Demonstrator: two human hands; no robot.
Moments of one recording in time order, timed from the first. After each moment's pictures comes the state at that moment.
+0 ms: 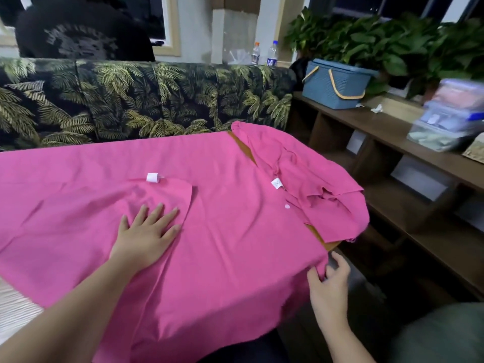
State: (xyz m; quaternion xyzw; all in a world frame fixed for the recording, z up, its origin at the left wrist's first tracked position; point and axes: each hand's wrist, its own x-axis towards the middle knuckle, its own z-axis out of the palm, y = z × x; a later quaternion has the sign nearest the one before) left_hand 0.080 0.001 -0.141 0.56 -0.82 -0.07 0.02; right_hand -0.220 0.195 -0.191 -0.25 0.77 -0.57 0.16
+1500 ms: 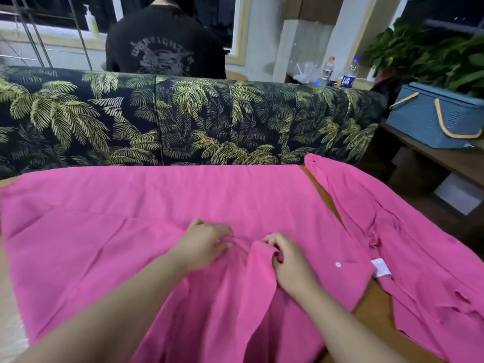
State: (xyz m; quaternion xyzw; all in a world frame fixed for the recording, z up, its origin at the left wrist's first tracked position) left_hand 0.095 -0.144 -0.114 0.46 -0.86 -0.15 0.15; right_hand -0.111 -0.078 -0.131 -0.66 0.62 -0.36 0.22
